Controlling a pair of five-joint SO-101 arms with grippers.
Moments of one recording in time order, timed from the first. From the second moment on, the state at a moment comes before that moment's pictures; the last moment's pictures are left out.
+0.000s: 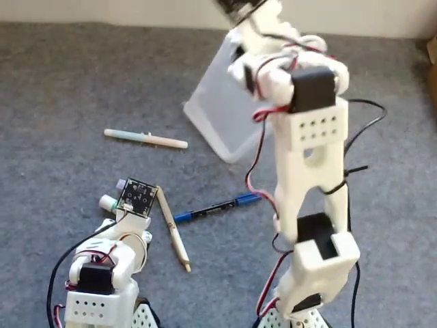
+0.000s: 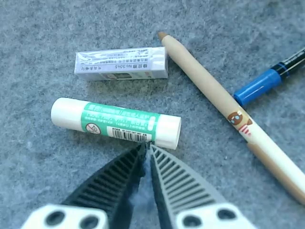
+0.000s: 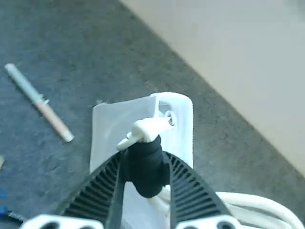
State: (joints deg) left arm -1.2 -103.8 95.9 75.4 -8.6; right arm -19.3 10.7 -57.5 94.7 32.1
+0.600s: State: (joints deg) left arm -1.2 -103.8 95.9 75.4 -8.6; right arm -27.8 -9.5 -32.7 99.8 25.0
